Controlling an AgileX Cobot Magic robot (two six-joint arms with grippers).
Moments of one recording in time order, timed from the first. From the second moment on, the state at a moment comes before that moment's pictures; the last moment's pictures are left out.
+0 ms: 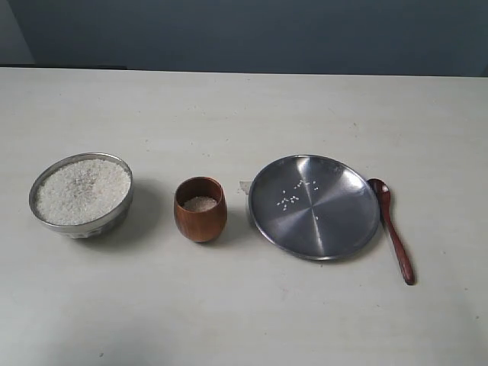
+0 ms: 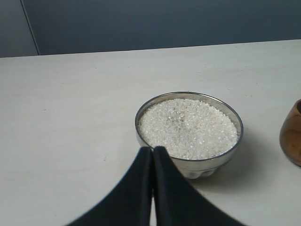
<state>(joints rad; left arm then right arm) 0.02 0.00 0.00 0.02 0.34 -0.02 -0.13 0.00 0.00 0.01 0.33 -0.02</state>
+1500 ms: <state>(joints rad) 0.02 0.00 -0.09 -0.50 -0.12 -0.02 -0.13 0.00 0.00 0.01 0.33 -0.03</state>
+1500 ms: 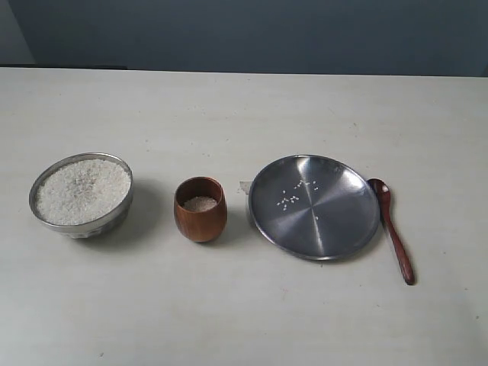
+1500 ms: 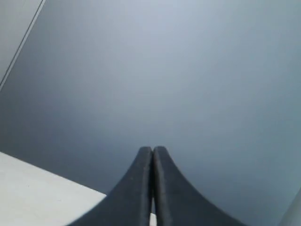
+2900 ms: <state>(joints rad) 0.02 0.00 -0.84 0.03 0.95 0.03 -0.13 0.00 0.00 -0.02 0.31 -0.03</state>
